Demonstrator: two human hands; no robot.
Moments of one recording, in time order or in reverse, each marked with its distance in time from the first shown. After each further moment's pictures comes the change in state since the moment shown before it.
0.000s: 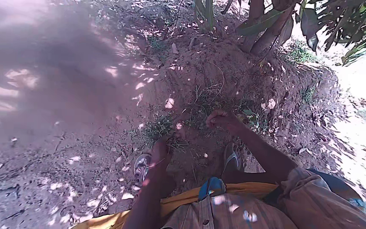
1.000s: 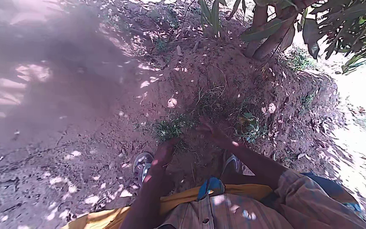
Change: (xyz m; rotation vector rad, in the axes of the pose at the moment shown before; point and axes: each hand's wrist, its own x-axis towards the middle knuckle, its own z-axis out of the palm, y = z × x) left_hand -0.010 0.002 -0.002 0.272 -0.112 0.019; right_hand 0.001 0.035 0.044 -0.328 -0.069 0.166
